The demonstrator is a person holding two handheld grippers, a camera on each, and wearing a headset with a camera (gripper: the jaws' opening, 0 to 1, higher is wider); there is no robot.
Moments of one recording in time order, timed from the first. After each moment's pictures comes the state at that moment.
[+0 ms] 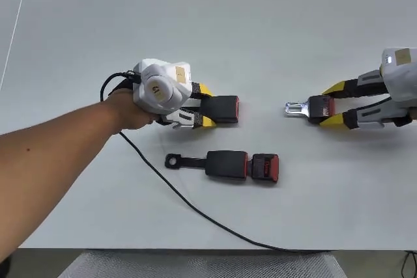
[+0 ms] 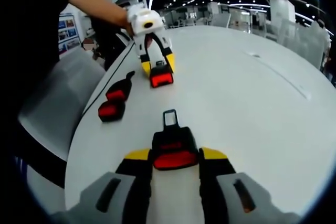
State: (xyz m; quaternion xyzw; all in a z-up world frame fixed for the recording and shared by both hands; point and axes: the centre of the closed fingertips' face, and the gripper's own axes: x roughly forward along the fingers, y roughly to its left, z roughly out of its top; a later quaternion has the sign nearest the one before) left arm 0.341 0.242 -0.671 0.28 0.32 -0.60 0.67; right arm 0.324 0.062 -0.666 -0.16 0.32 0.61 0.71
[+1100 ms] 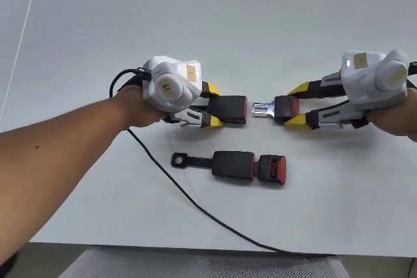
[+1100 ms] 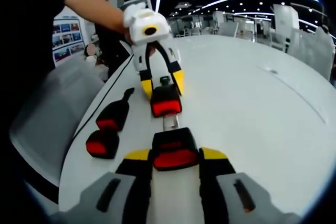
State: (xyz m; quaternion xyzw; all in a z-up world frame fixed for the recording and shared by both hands) left arm 0.339 0.240 -0.670 0.29 0.33 -0.61 0.67; right arm 0.327 0.143 -0.665 -0.14 0.28 0.63 0.71
